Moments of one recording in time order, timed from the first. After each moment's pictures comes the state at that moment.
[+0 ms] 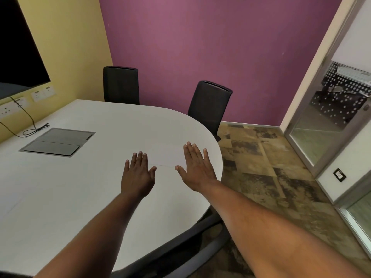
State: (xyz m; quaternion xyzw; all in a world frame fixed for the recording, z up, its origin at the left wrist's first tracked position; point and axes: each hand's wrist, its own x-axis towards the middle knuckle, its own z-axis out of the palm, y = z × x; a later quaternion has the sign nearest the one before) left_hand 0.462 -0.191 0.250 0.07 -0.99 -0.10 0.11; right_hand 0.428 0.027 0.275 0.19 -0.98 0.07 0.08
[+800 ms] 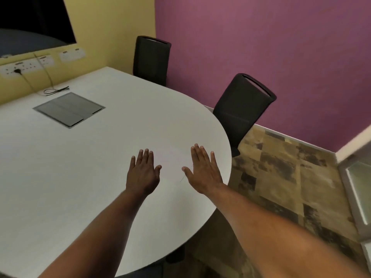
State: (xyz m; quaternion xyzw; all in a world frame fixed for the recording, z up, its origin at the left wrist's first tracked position) left_hand 0.258 -0.073 0.186 0.22 -0.97 -0.09 0.06; right_hand 0.160 0.131 0.216 0.32 -0.95 0.05 -0.02
